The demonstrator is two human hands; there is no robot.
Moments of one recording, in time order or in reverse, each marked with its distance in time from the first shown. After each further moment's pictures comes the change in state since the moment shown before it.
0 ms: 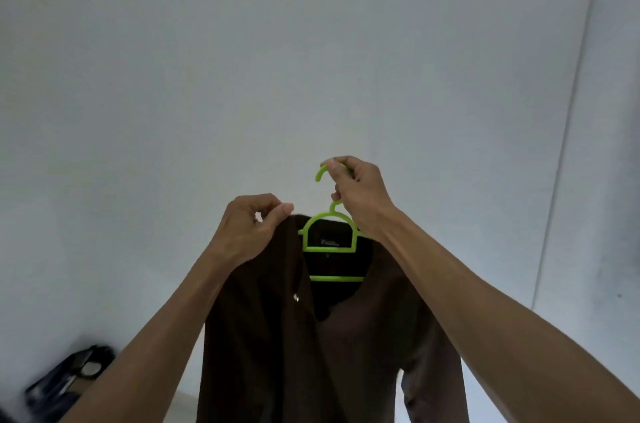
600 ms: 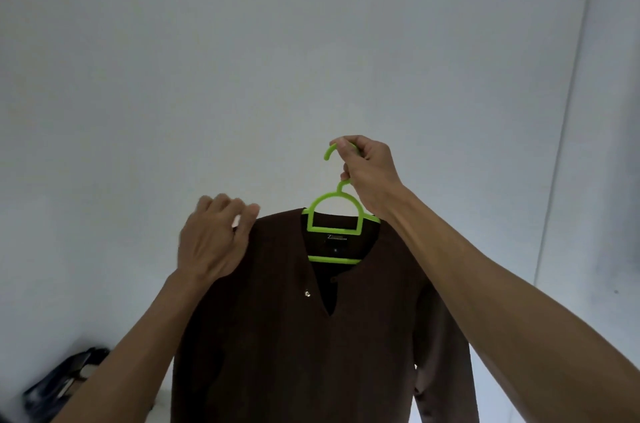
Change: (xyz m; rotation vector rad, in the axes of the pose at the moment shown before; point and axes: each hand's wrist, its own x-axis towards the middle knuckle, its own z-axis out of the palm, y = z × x) left_hand -0.016 -0.028 -0.018 0.579 0.123 -0.003; right_hand 0.026 -0.011 -0.015 0.050 0.044 -0.056
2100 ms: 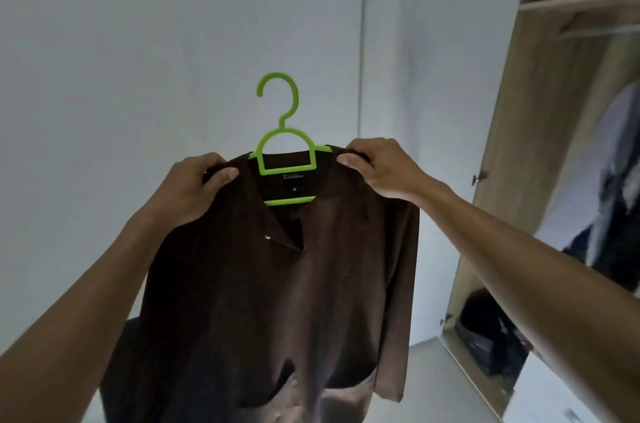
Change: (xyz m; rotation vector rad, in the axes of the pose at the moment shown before) left_hand 0.049 0.171 0.101 -0.662 -0.497 0.276; right_hand -0.113 0.011 -0.251 -1.086 0.034 0.097
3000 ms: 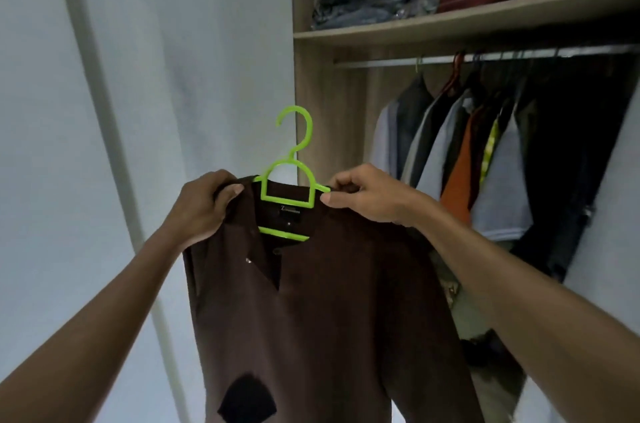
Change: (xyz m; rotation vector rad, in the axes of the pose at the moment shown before) left_hand 0.199 0.249 0.344 -0.314 -0.137 0.486; right_hand -0.115 0.237 -0.211 0.038 -0.009 0.512
